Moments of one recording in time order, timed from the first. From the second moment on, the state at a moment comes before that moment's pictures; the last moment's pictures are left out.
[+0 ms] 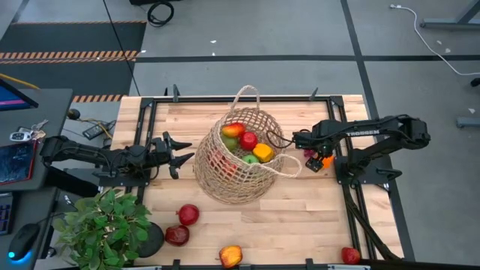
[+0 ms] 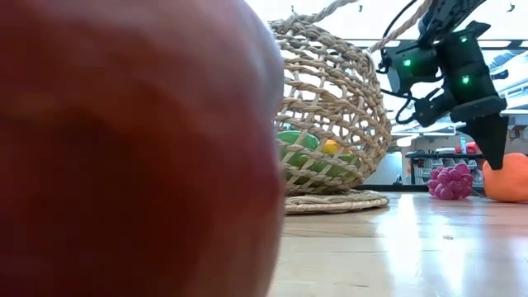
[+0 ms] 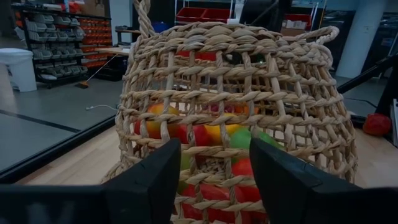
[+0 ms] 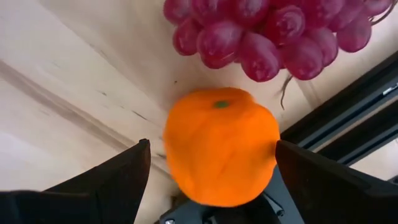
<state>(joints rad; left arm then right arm) -0.12 0.43 0.01 0.44 -0.44 -0.09 -0.23 1.28 0.73 -1.24 0.05 0.52</state>
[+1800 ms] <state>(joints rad) -0.12 0.43 0.01 0.44 -0.44 -0.09 -0.17 1.11 1.28 -1.23 0.30 0.46</state>
